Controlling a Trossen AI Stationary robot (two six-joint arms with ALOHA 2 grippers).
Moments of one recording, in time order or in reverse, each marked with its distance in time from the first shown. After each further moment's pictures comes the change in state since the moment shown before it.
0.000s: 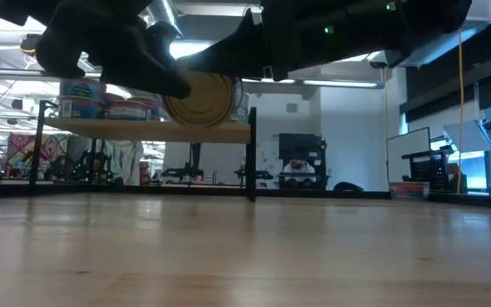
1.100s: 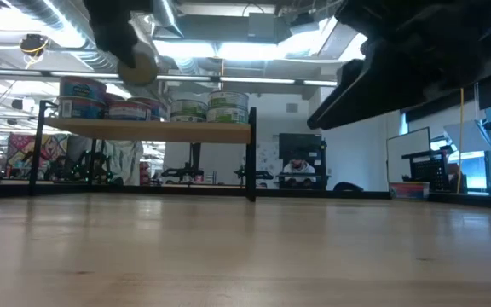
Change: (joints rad) left arm 0.413 -0.170 0.548 -1.361 -0.545 -0.349; right arm 0.173 -0.282 -0.170 -0.644 0.151 0.422
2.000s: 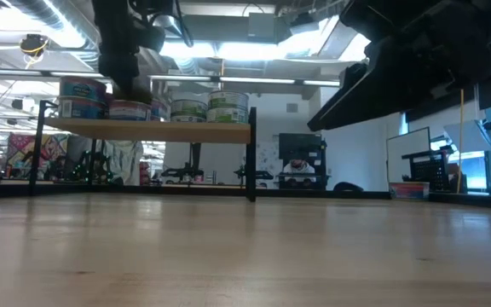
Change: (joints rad) left arm 0.226 0.118 -0.001 0.001 0.126 0.164; right arm 0.000 0.000 -0.049 0.106 -0.024 0.009
